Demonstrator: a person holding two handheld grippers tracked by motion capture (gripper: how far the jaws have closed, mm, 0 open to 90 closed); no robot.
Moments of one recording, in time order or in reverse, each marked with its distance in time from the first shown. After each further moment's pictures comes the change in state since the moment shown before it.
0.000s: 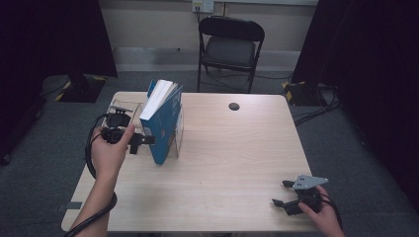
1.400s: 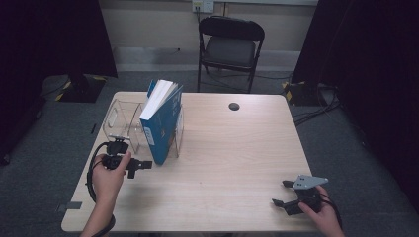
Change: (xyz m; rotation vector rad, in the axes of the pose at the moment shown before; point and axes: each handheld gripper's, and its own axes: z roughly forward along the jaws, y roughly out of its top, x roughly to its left) left arm 0.035 -0.072 0.048 0.067 -0.051 -0.073; right arm 0.000 0.000 0.000 0.001 0.002 -0.002
